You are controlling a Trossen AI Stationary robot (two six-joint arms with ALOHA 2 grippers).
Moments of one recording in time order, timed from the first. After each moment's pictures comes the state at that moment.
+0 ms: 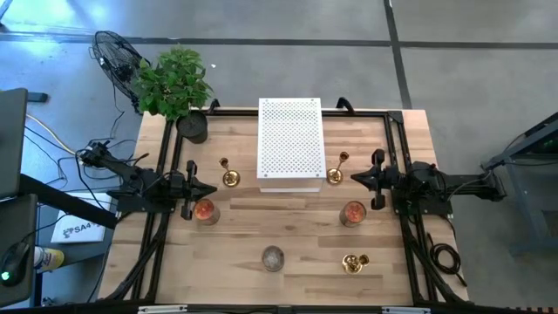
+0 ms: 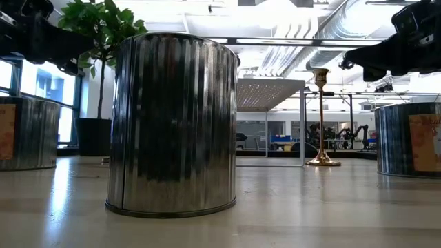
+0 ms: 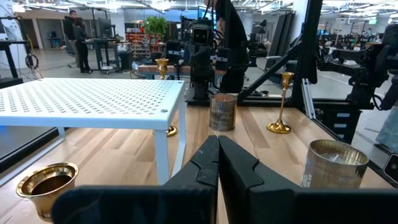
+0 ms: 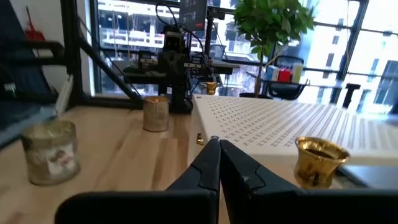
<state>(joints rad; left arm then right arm) -0.50 0.01 0.02 0.05 -0.54 -0.01 0.01 0.01 0.01 0.06 0.10 -0.11</state>
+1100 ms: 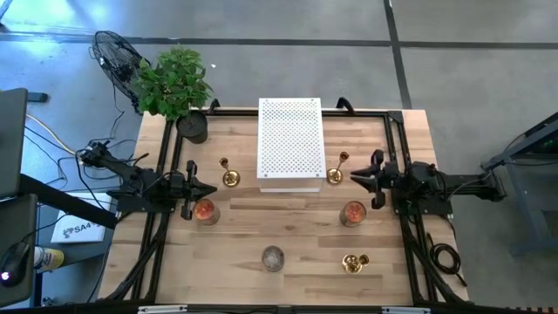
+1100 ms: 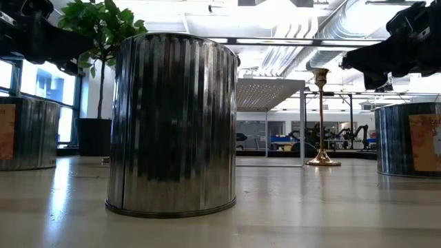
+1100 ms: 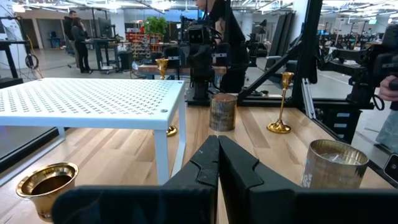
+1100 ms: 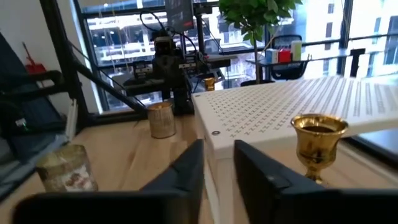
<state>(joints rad) -0.50 0.01 0.02 0.05 -0.54 -0.01 0.01 0.01 0.01 0.04 0.12 0.12</state>
